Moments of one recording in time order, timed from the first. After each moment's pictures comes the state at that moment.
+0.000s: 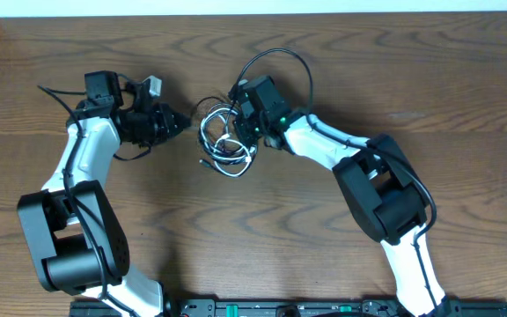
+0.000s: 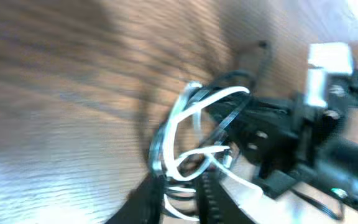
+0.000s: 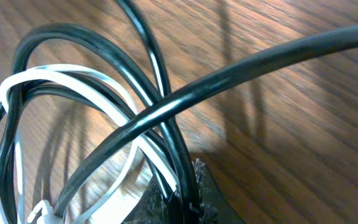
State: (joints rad) left arm 0.20 1.79 1.19 -0.60 0.71 -0.15; right arm 0.63 2.28 1.54 -0.14 -0.23 0.16
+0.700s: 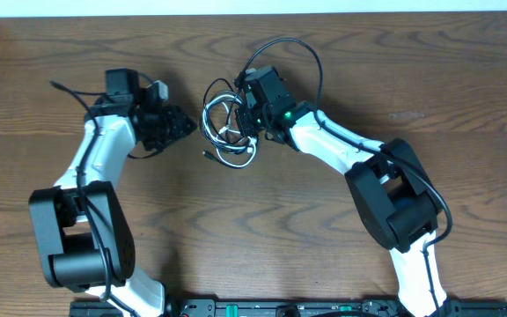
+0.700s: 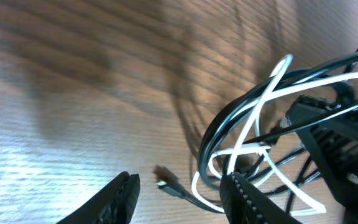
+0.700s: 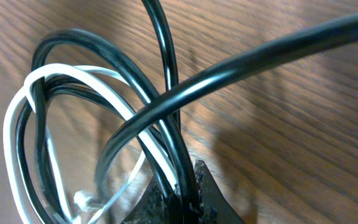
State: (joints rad) left arm 0.09 1.79 1.19 -0.61 0.47 -0.28; right arm 0.62 2.19 1.54 -0.17 -0.19 0.28
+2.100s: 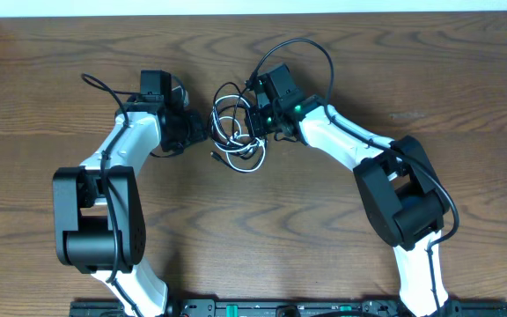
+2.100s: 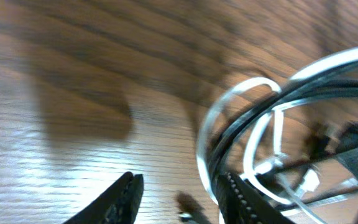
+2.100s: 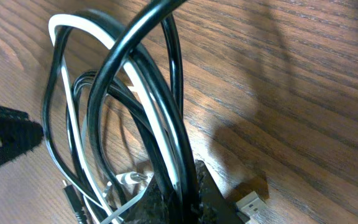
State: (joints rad) left arm -0.01 1.88 1.19 -0.56 0.33 -0.34; right arm 0.57 2.19 1.54 -0.29 -0.29 0.32
